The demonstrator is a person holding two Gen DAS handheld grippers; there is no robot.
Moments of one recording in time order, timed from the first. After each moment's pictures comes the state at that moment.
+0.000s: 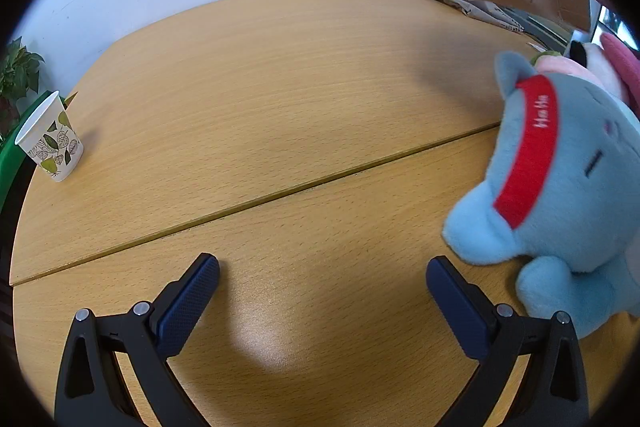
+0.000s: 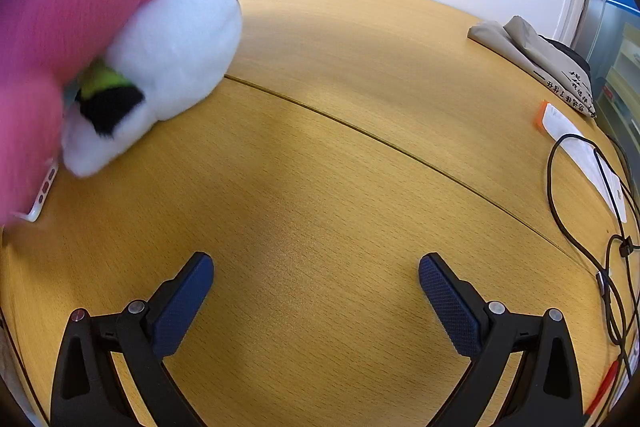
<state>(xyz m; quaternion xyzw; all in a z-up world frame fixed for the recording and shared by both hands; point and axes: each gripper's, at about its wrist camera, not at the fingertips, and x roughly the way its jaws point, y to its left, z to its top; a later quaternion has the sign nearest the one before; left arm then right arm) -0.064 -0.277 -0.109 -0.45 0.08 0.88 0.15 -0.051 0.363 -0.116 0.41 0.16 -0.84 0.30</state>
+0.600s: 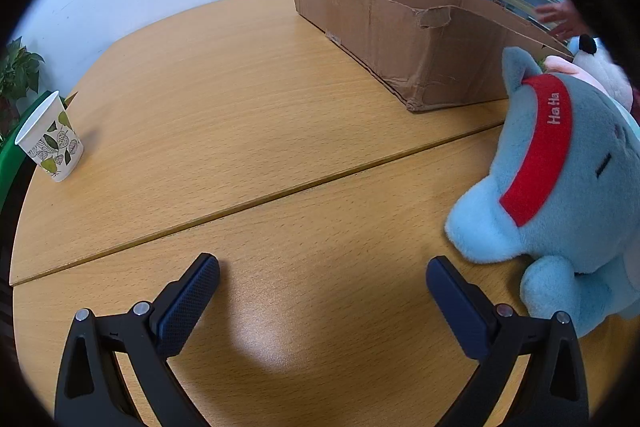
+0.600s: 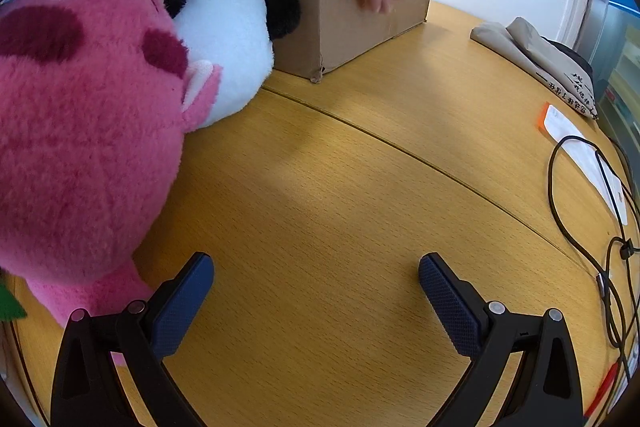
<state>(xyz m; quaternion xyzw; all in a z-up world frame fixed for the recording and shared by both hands) -0.064 -0.277 -0.109 -0.45 0.08 0.88 0.15 -0.044 0.357 -0.115 0.41 0.17 -0.84 0.31</state>
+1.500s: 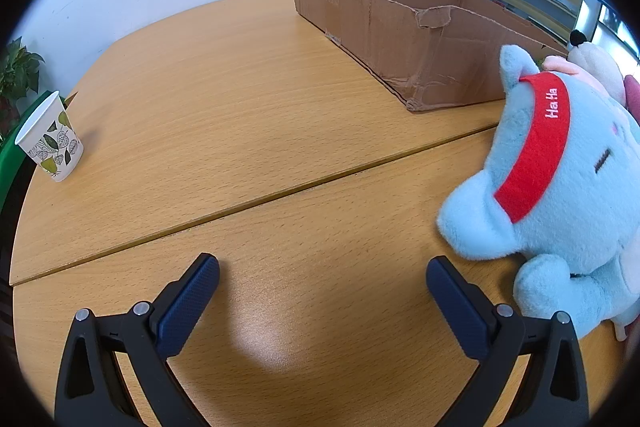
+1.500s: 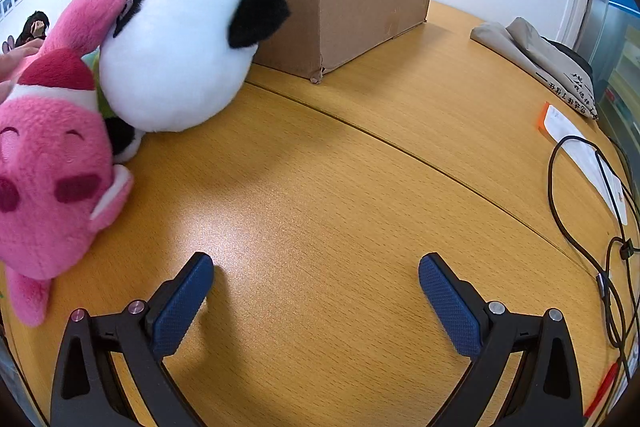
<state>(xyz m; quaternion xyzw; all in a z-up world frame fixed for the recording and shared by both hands) -0.065 -0.278 -0.109 -0.45 0.08 0.88 0.15 -0.044 0.358 -0.115 0.41 0.17 -0.84 0.32</state>
